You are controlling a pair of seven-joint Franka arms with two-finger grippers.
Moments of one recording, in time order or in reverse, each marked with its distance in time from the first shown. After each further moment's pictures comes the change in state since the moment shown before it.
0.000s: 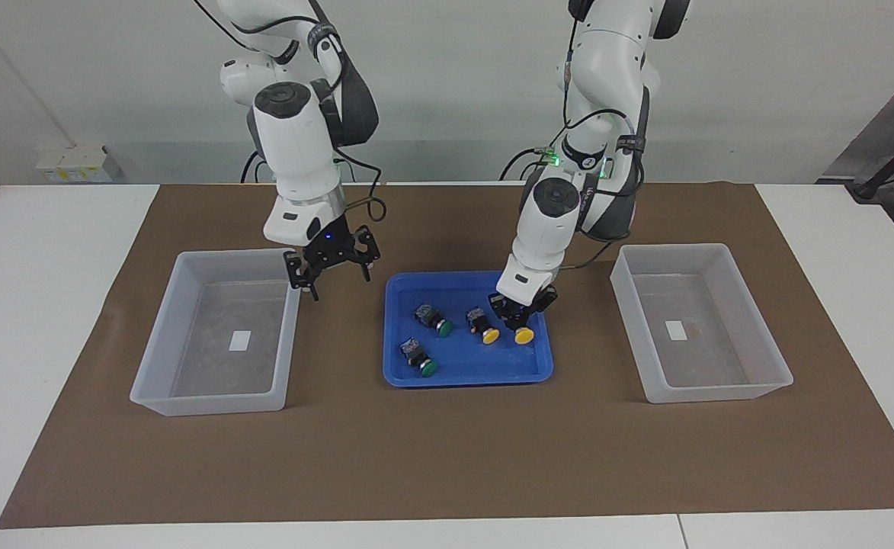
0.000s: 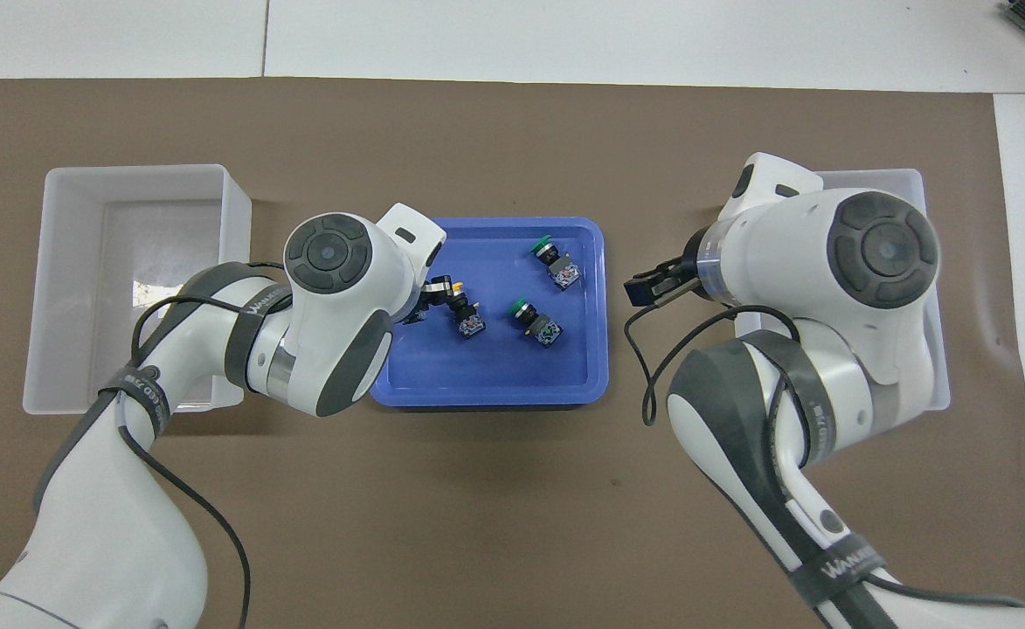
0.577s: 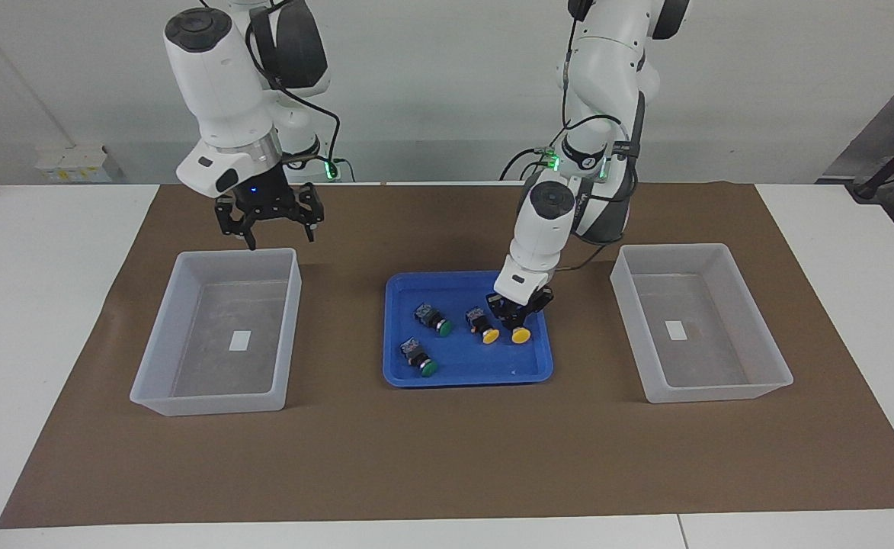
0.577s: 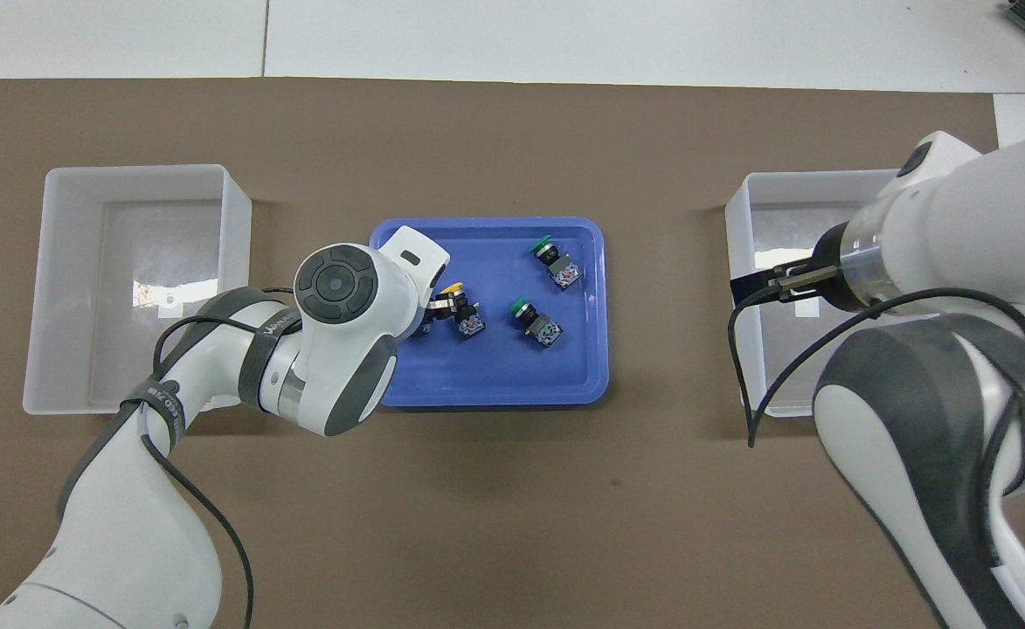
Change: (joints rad) left arm -0.006 0.002 -0.017 -0.132 0.000 0.168 0.002; right arm -0.109 -0.153 -0.001 0.083 0.000 -0.380 0.111
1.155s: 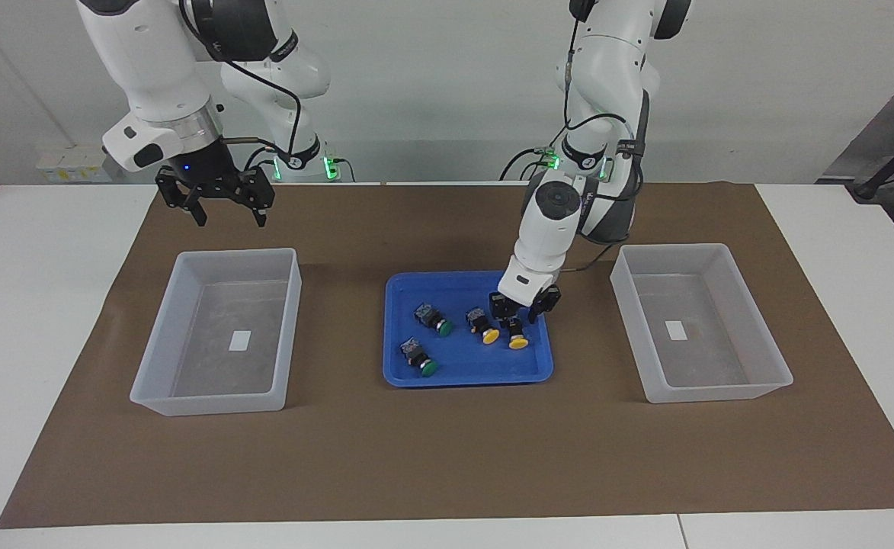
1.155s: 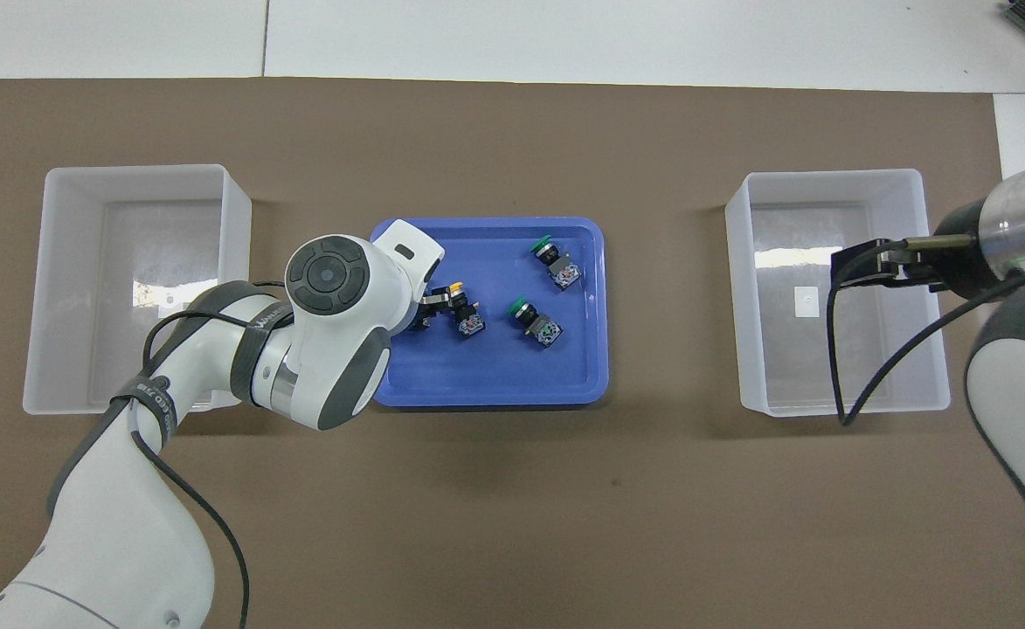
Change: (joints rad) left arm 0.013 0.000 0.000 0.011 0.000 -0.019 0.028; right arm -0.111 -0.007 -0.008 0.150 -0.001 -0.210 0.142
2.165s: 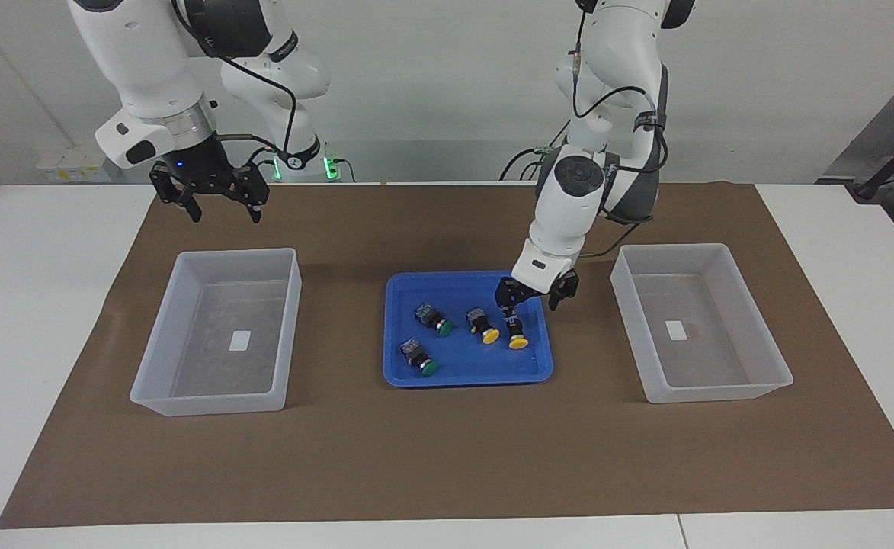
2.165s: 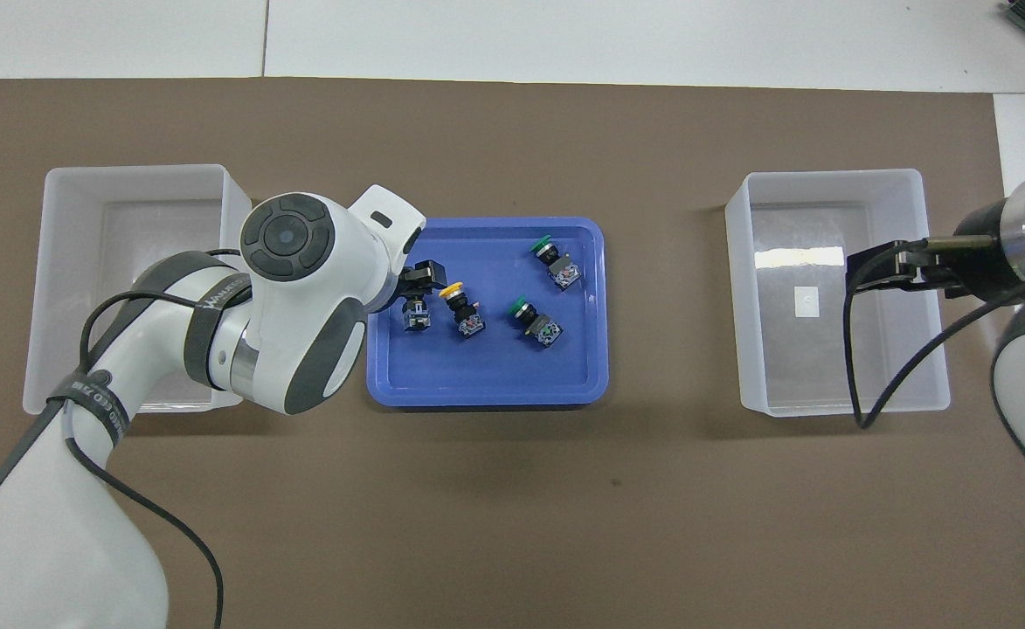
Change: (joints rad) left arm 0.026 -0.043 0.000 0.092 0.000 -0.127 0.015; right arm -0.023 -0.001 -0.006 0.025 -0.001 -0.061 -0.001
